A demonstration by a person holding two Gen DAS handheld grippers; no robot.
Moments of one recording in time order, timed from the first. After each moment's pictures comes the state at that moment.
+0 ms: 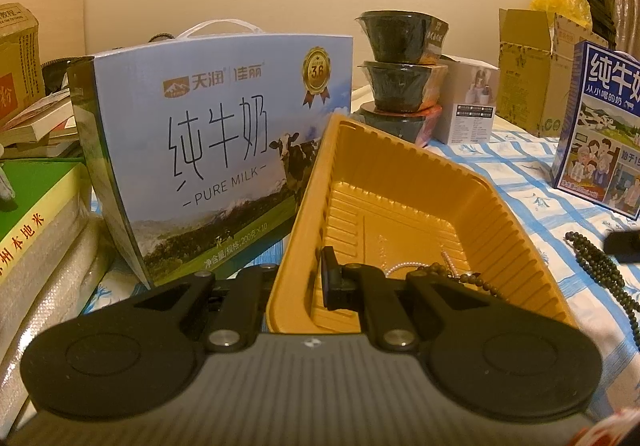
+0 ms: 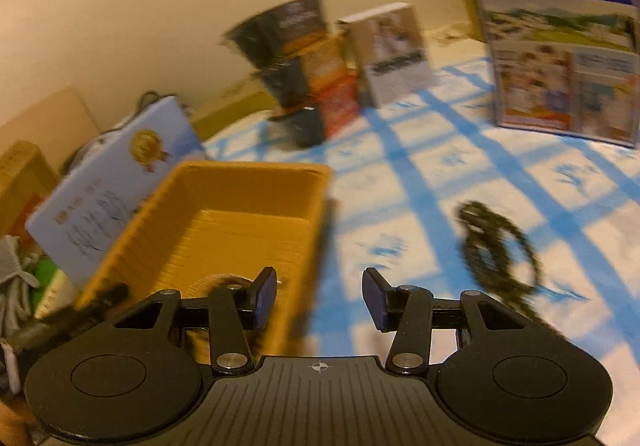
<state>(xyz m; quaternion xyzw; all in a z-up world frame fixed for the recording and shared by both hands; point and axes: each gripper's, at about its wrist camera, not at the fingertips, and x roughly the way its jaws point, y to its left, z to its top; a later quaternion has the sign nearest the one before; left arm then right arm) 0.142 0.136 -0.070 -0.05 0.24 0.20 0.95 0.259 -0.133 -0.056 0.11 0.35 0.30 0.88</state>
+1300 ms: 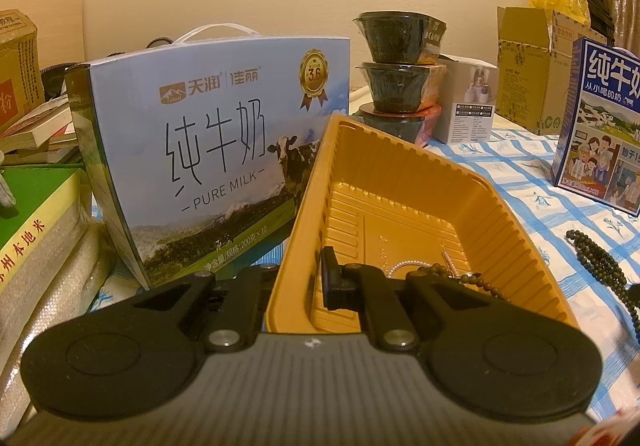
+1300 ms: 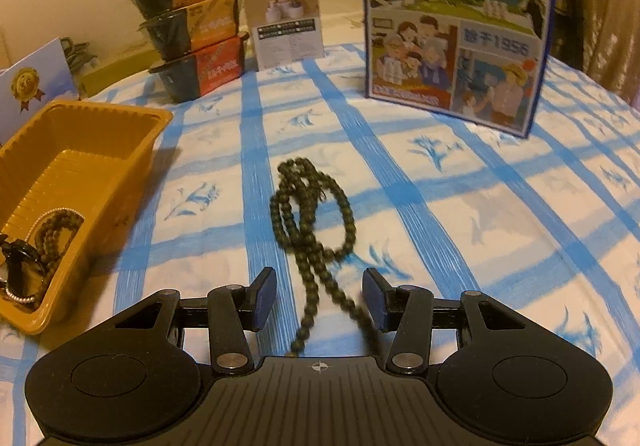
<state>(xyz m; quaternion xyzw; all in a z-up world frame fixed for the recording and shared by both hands) 0.145 0.133 -0.068 -0.05 0.24 0.20 0.95 0.284 -0.198 -0.103 0.00 0.37 0.20 0.91</state>
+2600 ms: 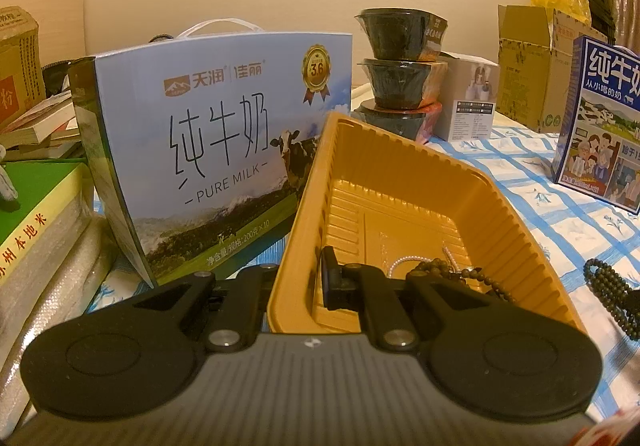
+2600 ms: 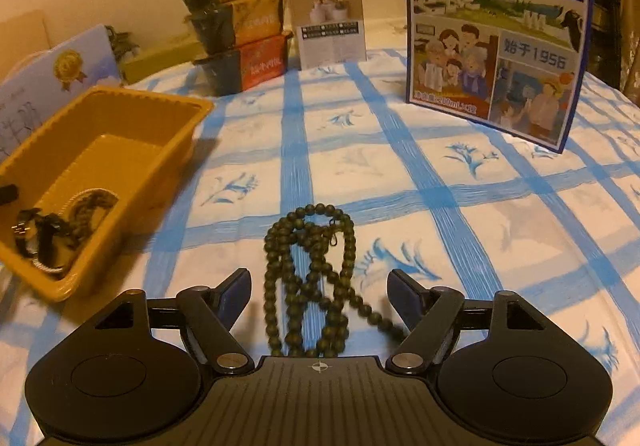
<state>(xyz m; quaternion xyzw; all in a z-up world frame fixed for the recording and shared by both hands) 0.140 0.135 -0.071 -0.05 0.24 0.20 0.95 0.278 -0.195 -0.108 -0.01 0.36 0.26 0.90</state>
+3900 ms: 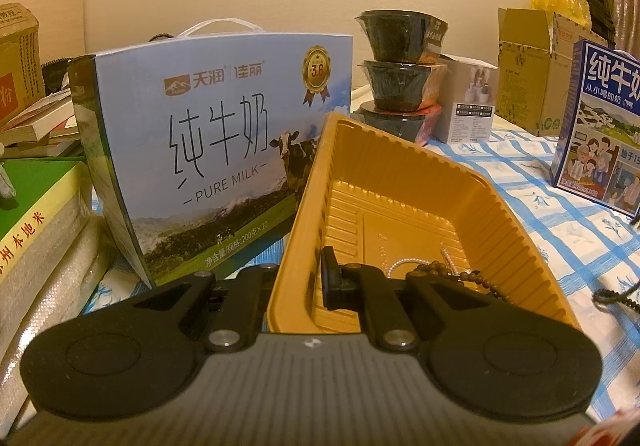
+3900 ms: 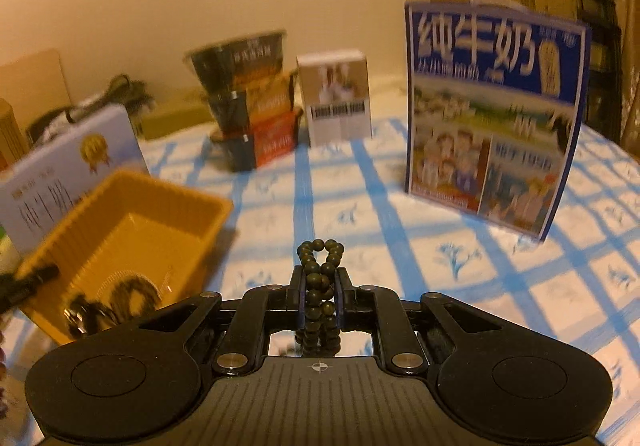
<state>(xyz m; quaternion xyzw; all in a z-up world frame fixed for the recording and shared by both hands) 0.140 0.135 -0.069 -0.05 0.24 0.20 0.95 0.281 -0.210 -0.005 0.00 0.30 0.28 0.91</state>
